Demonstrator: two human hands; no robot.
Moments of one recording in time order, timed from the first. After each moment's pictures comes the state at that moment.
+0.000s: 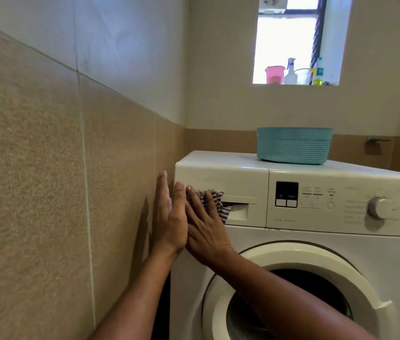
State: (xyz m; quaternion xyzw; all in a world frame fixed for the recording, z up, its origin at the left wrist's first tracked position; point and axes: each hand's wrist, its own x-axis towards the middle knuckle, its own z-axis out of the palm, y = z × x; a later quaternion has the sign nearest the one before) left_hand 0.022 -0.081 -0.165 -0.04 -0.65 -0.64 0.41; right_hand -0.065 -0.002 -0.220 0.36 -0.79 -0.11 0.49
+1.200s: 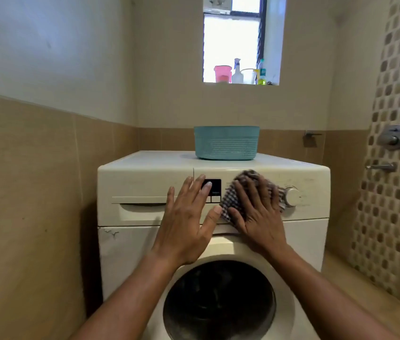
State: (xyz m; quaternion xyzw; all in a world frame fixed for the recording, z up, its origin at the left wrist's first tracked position) left_hand -0.001 0.061 -0.162 -0.20 -0.89 -0.20 0.36; right_hand -0.092 0.268 -0.199 0.15 -0.85 0.00 0.50
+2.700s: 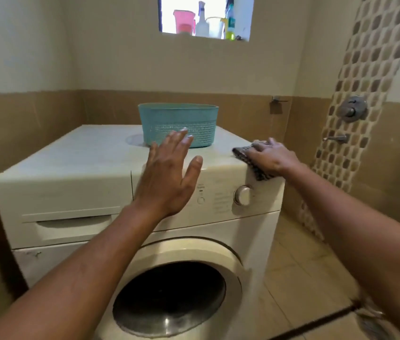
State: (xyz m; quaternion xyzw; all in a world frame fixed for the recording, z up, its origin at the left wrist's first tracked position) left_hand -0.073 0.136 -0.063 -0.22 -0.87 -0.27 0.35; right_hand -0.146 0.402 -0.029 -0.07 -0.99 0.08 0.08
